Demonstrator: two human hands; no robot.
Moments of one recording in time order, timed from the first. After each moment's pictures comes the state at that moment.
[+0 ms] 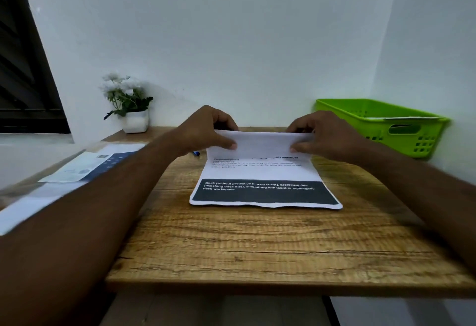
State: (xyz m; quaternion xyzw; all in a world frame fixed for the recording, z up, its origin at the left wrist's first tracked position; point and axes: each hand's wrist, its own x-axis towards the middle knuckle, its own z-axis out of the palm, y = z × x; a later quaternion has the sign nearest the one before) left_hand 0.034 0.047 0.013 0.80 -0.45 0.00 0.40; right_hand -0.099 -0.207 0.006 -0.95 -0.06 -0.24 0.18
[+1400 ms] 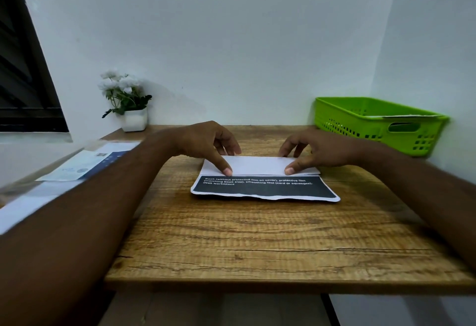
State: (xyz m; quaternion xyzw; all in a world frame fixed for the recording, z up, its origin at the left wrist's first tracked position) left_hand 0.035 0.049 0.012 0.84 -0.48 -0.13 0.23; right_hand -0.096 -0.208 -0.001 -0.98 -0.08 -0.04 0.20
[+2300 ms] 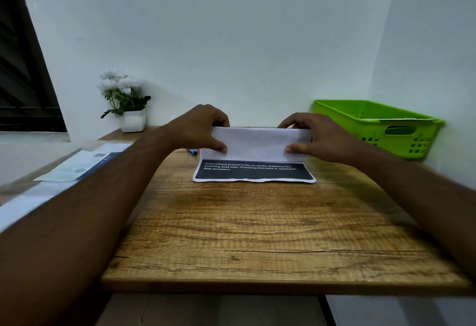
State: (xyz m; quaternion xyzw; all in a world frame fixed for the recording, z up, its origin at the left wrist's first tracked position) left_hand 0.040 0.050 0.023 0.84 -0.50 0.11 0.20; right_hand -0.096 -0.210 0.000 -0.94 -0.08 -0.25 0.22
